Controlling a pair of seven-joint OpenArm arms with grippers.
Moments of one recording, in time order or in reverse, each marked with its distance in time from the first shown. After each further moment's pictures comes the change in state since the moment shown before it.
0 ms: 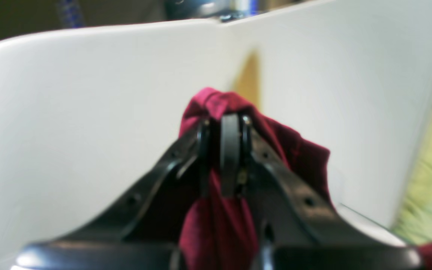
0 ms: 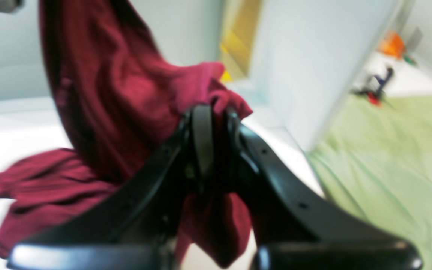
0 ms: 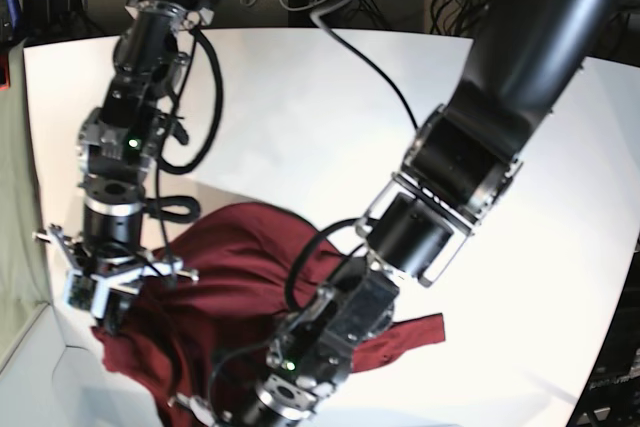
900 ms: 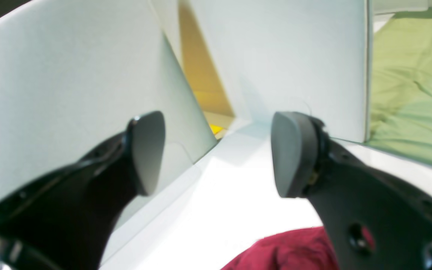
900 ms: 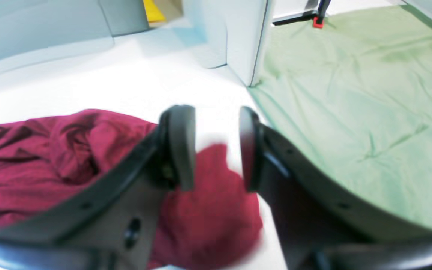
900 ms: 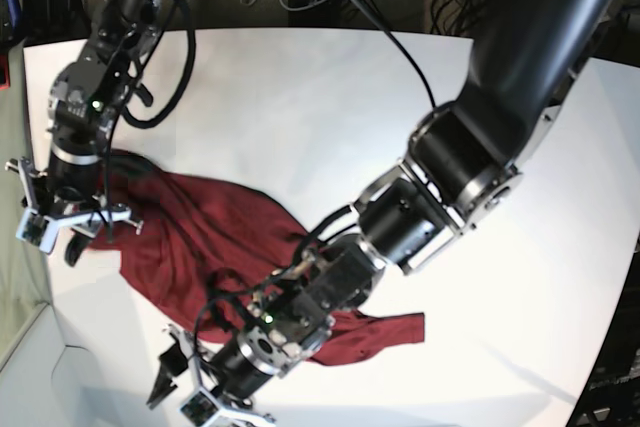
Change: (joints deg) left arm 0.2 -0.4 15.6 -5.2 0.0 0.0 -1.0; right arm -6.8 -0.2 12.8 -0.3 4.3 0.0 0.2
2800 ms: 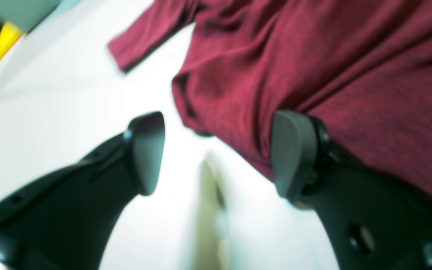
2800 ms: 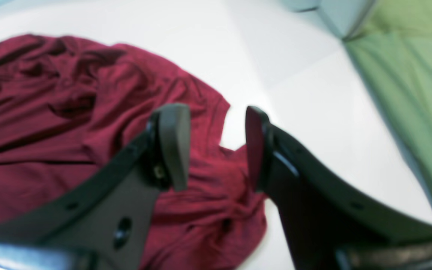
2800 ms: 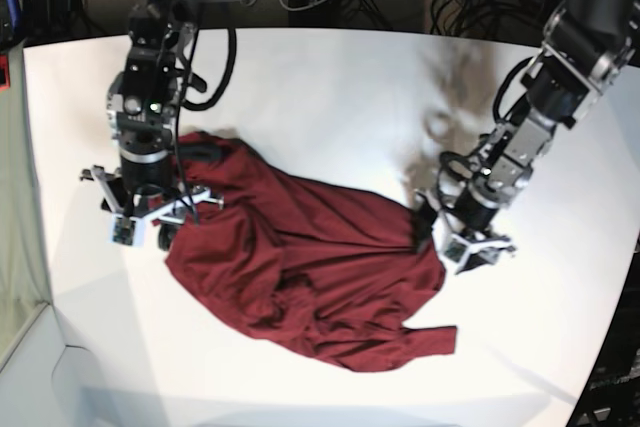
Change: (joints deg) left arm 28.5 -32.7 -10.1 2.0 -0.2 -0.2 -0.3; right arm -3.1 0.3 -13.7 -10.1 0.3 0.0 0.5
